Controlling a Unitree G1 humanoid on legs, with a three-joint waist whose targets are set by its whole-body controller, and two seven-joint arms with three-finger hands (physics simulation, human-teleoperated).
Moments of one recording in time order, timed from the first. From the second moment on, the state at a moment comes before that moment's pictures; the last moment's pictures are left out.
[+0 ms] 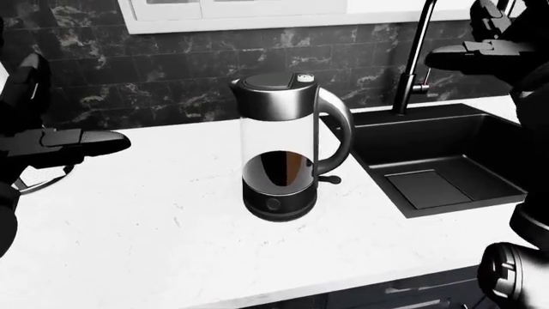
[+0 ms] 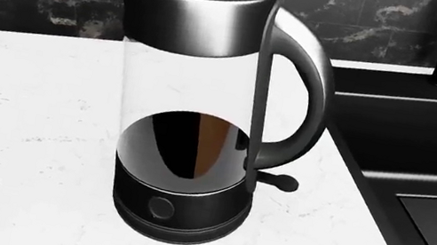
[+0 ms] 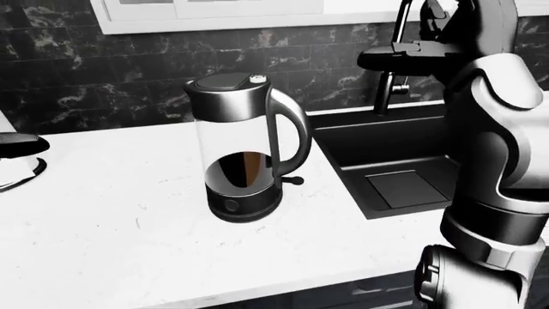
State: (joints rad) left arm -0.40 0.71 0.64 -0.68 -0.79 0.98 0.23; right arm -0.87 -0.66 -0.32 -0.11 0.48 0.78 -0.06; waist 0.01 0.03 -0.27
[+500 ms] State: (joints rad) left arm -0.41 0.70 0.62 -0.69 -0.73 0.99 0.21; right arm -1.04 -0.53 -0.20 0.17 0.22 0.70 0.04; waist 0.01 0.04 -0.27
